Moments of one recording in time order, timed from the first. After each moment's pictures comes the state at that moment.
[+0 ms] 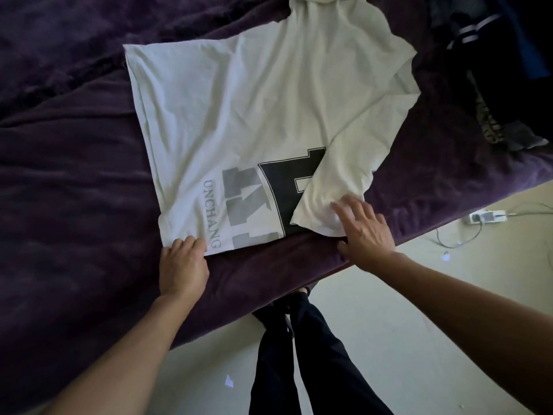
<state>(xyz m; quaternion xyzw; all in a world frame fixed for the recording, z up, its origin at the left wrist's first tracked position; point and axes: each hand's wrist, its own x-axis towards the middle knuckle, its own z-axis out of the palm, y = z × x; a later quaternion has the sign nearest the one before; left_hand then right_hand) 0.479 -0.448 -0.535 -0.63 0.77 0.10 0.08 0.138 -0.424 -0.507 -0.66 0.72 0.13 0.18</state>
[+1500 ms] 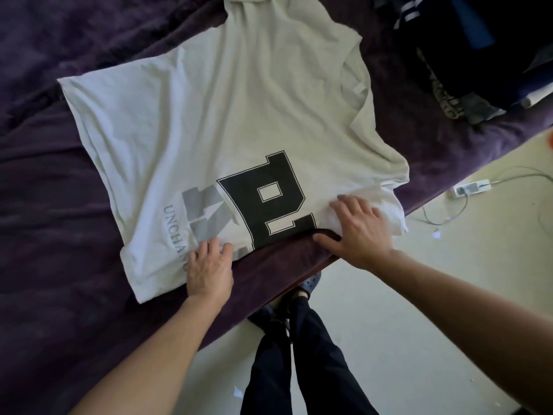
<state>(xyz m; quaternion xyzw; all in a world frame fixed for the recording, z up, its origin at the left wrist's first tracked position) 0.376 -0.453 -0.539 -0.53 0.82 0.08 0.19 0.091 -0.406 -0.510 -0.61 0.77 0.06 0.18</state>
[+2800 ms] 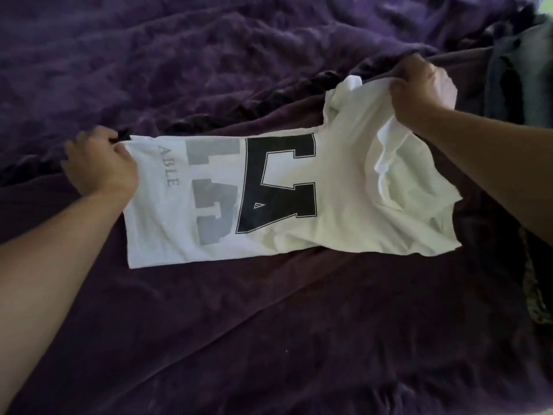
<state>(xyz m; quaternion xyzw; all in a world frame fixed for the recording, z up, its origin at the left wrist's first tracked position) 0.476 -0.827 -0.485 -0.85 0.51 0.03 -0.12 0.031 -0.909 -0.451 -0.59 0.80 -0.08 0.08</state>
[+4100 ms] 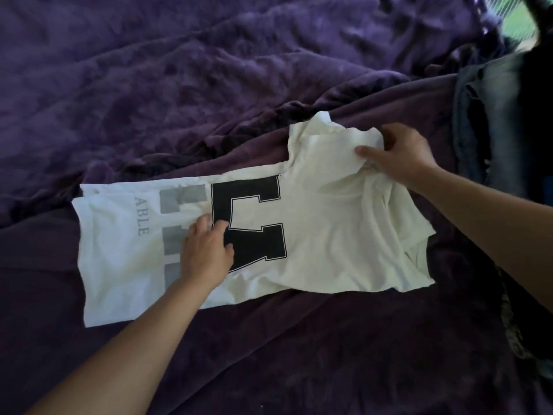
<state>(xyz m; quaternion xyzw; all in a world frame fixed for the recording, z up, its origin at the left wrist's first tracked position) 0.306 -0.792 -0.542 -0.70 0.67 0.26 0.04 -0.035 -0.907 -0.485 -0.54 0.79 -0.09 0.26</state>
